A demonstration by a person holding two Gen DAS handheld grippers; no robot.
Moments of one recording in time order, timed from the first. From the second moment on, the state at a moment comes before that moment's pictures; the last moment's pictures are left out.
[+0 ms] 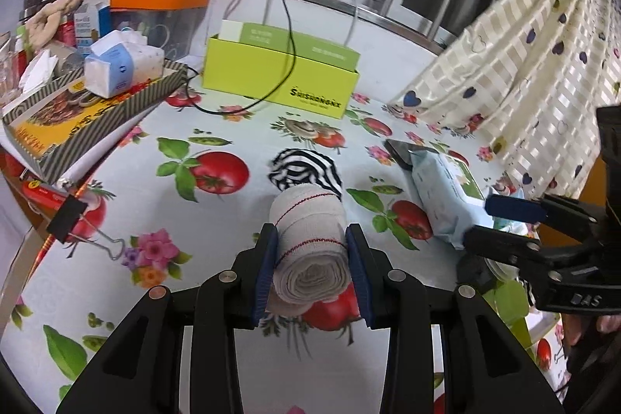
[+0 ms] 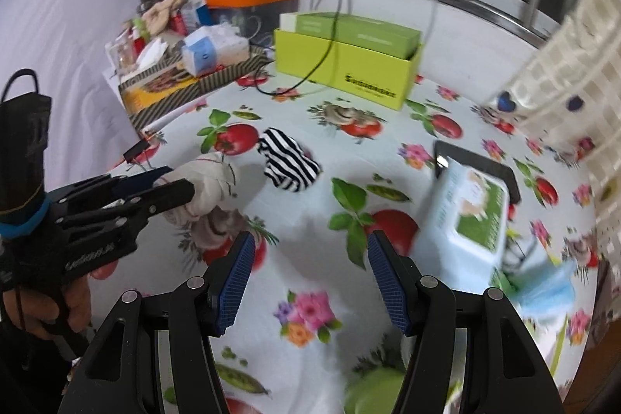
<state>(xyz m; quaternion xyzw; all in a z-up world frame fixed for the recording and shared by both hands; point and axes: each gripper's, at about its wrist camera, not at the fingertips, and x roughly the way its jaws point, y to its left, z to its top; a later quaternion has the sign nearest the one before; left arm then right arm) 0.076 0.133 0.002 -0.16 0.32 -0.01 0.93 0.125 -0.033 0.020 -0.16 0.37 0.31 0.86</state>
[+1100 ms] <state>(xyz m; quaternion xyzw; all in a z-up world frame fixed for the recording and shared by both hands) 0.075 0.172 -0.014 -0.20 0.32 0.00 0.92 0.254 0.082 -0.042 -0.13 0.49 0.29 0.81</state>
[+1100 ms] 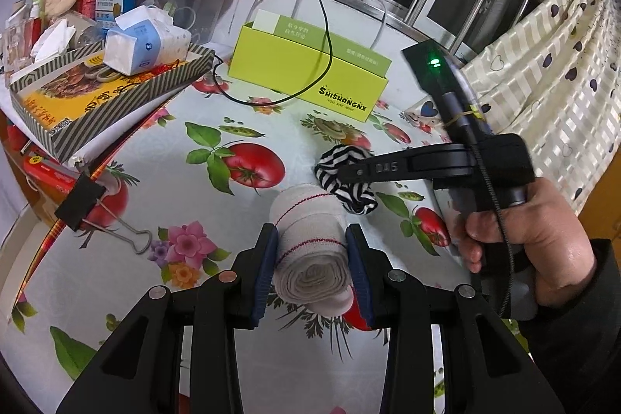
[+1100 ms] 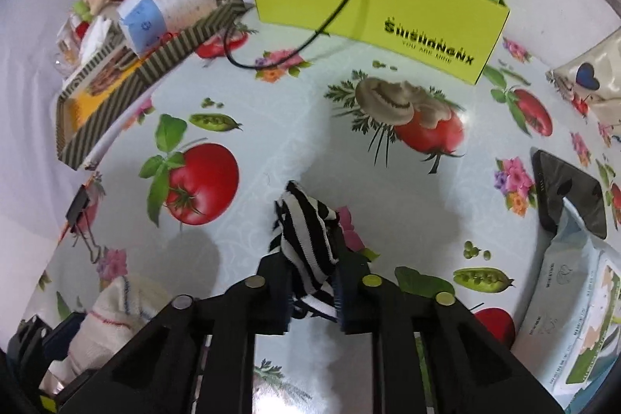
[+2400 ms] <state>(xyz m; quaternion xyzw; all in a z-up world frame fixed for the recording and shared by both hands) 0.027 0.040 0.059 -0.10 0.28 -0.09 0.95 0.052 -0.122 0.058 -0.01 0.32 0.32 0.89</state>
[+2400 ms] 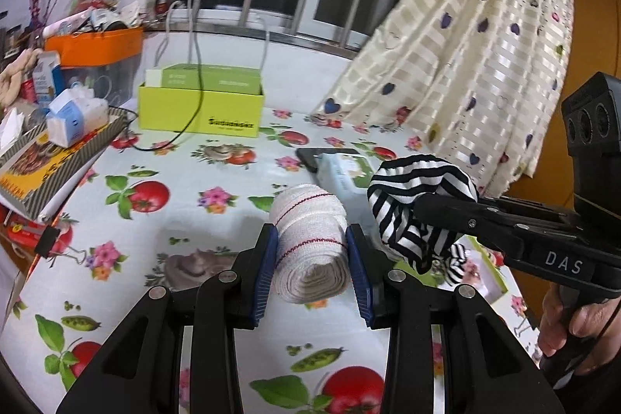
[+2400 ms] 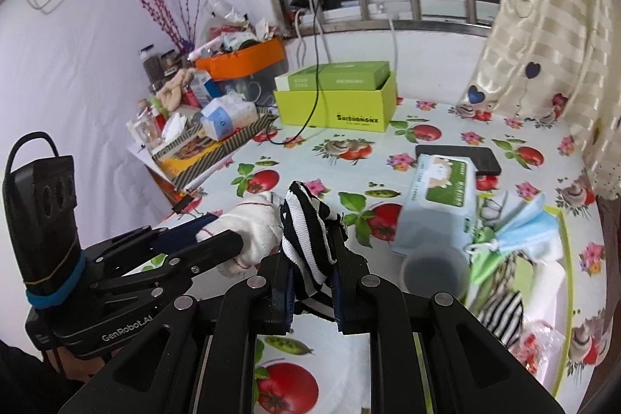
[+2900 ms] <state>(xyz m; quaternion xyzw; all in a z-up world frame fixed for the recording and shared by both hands) 0.026 -0.006 0.069 -0.07 0.28 -0.14 0.95 0.031 -0.187 0.058 0.03 0.30 0.28 0.91</state>
